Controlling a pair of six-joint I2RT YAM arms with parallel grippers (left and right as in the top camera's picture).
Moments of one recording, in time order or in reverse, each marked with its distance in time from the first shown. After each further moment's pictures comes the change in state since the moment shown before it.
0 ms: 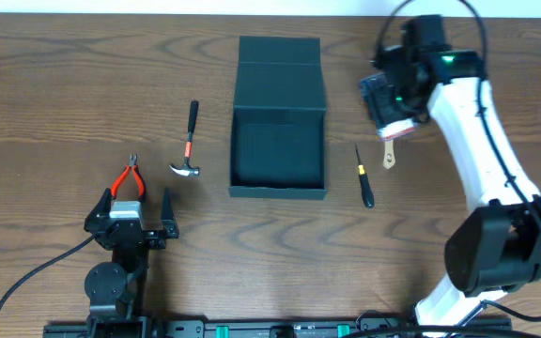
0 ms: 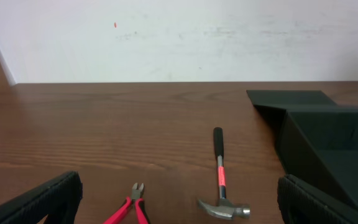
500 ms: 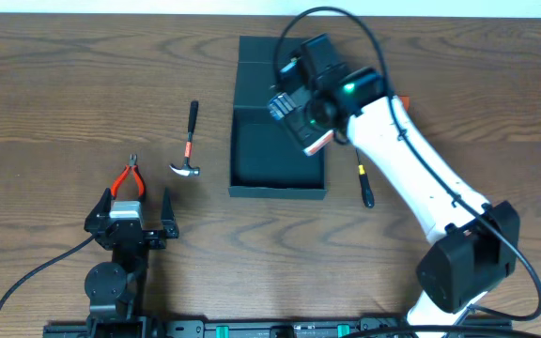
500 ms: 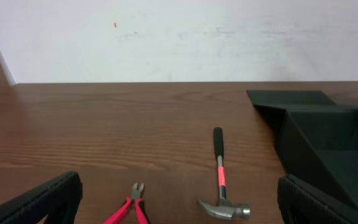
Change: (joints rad) left arm 0.000 0.000 0.000 0.000 0.000 0.000; right arm 0.363 0.000 0.015 0.055 -0.002 0.064
